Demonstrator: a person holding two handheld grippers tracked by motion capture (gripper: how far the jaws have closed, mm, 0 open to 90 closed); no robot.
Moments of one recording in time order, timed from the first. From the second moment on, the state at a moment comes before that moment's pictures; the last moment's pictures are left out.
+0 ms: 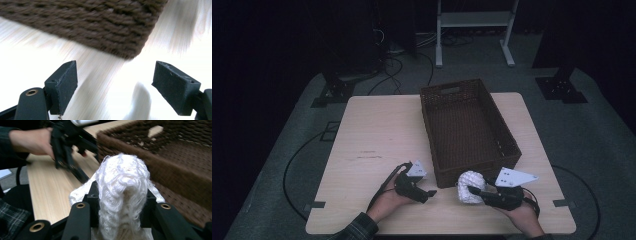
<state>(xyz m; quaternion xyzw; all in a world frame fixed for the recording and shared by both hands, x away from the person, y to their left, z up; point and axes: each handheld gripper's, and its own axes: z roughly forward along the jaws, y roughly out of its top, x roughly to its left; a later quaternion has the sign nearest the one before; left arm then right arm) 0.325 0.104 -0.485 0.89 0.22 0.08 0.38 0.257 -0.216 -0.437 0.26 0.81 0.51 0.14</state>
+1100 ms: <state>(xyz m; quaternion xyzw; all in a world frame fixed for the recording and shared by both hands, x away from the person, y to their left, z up) 0.297 0.258 -0.488 0.85 0.35 0.16 0.35 0.250 -0.350 -0.468 0.46 0.77 0.37 0.23</state>
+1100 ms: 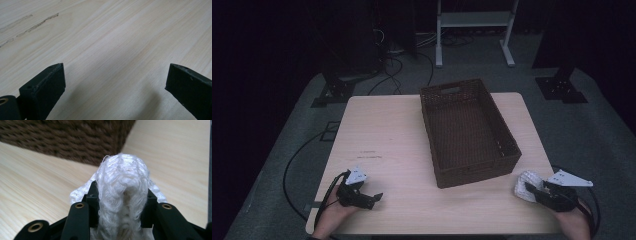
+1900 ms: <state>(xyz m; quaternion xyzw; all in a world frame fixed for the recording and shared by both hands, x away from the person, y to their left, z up) 0.299 0.257 -0.495 0.86 0.35 0.14 0.33 0.253 -0.350 -0.453 0.50 0.74 0.39 0.22</state>
